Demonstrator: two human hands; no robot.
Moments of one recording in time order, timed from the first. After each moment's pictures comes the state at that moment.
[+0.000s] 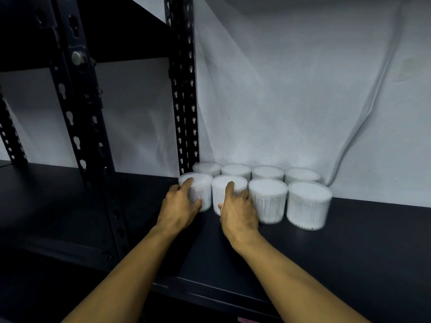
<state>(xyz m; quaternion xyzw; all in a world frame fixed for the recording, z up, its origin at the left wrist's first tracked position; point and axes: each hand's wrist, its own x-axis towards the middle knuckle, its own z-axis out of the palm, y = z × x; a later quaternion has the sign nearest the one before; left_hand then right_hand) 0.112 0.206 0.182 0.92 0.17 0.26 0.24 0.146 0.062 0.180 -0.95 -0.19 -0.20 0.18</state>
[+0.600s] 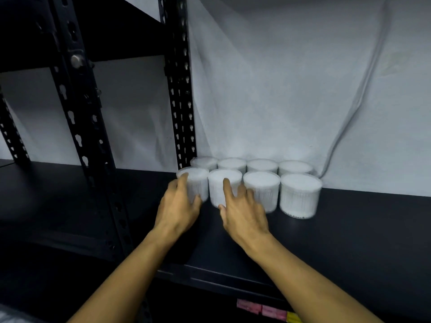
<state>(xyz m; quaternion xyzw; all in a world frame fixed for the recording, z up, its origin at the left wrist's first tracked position) 0.067 0.168 0.195 0.91 0.15 0.30 0.23 0.115 0.019 0.183 -0.91 -0.27 -0.28 0.11</state>
